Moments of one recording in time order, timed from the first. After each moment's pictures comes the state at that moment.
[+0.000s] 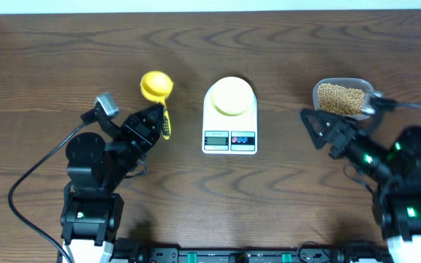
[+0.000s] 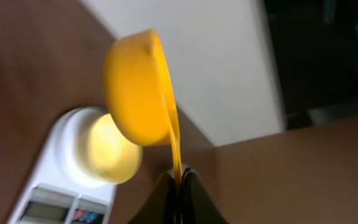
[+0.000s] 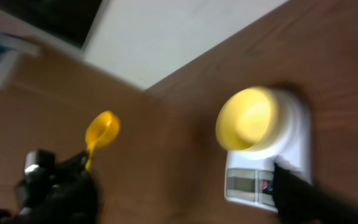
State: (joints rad) left arm -0.06 0.75 0.66 -0.13 0.44 -1.04; right arm 0.02 0.79 0.73 -0.25 -0.70 0.78
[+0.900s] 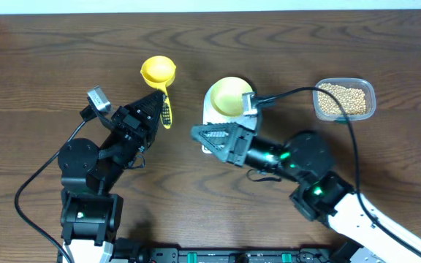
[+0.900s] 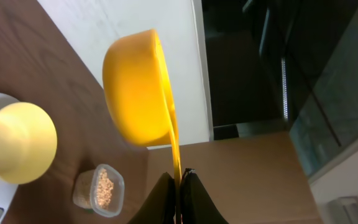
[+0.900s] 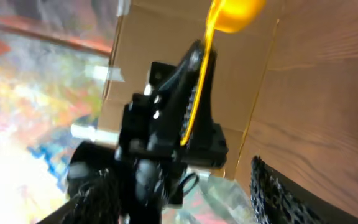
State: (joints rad) left arm -0.06 0.75 0.66 0.08 0.50 -1.39; right arm 0.81 1.18 0.73 0.55 -0.42 1.35
